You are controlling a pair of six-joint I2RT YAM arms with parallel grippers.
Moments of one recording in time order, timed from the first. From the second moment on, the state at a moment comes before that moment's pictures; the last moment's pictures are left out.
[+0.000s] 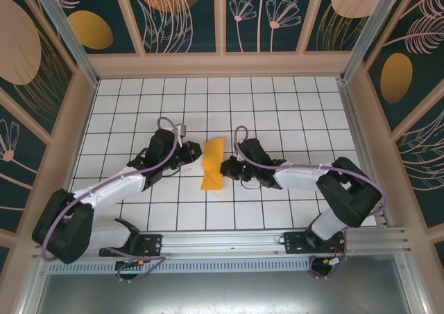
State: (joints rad) left arm -0.54 1.24 0.60 0.11 0.25 -0.81; right arm 0.79 1.54 0.67 0.18 -0.33 0.99
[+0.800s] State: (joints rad) left arm -0.54 0.64 0.45 -0.14 -0.34 -0.91; right arm 0.99 1.95 1.50 -1.11 0.59 0.85
